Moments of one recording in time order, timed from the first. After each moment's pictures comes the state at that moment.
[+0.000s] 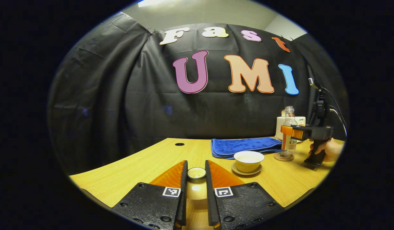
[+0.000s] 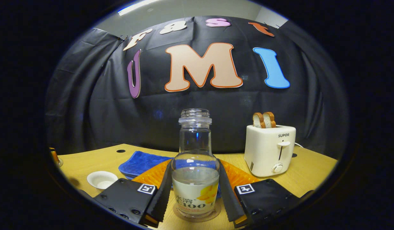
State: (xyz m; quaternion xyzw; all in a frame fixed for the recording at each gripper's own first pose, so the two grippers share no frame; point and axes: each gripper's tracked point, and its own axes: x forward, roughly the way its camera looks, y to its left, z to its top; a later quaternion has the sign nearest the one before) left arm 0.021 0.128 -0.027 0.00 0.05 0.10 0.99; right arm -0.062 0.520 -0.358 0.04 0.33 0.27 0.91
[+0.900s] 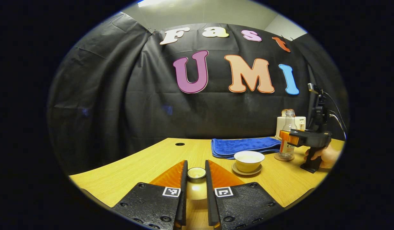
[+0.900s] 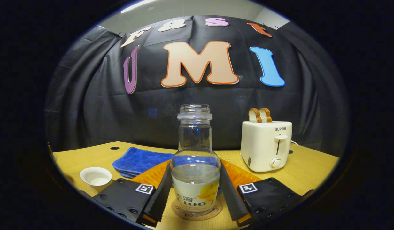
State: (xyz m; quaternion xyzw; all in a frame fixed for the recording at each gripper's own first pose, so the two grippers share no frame) left arm 0.020 0.129 -0.027 0.00 0.05 0.10 0.99; right arm -0.074 0.515 -0.364 0.01 0.32 0.25 0.91
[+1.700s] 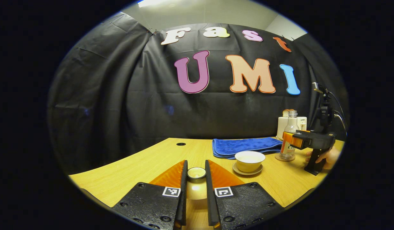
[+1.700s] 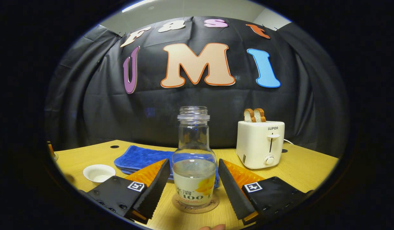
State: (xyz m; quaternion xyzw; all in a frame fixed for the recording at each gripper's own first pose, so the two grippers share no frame) left arm 0.019 0.128 -0.027 0.00 0.05 0.10 0.99; right arm -0.093 0.502 -0.346 0.01 0.33 0.24 0.91
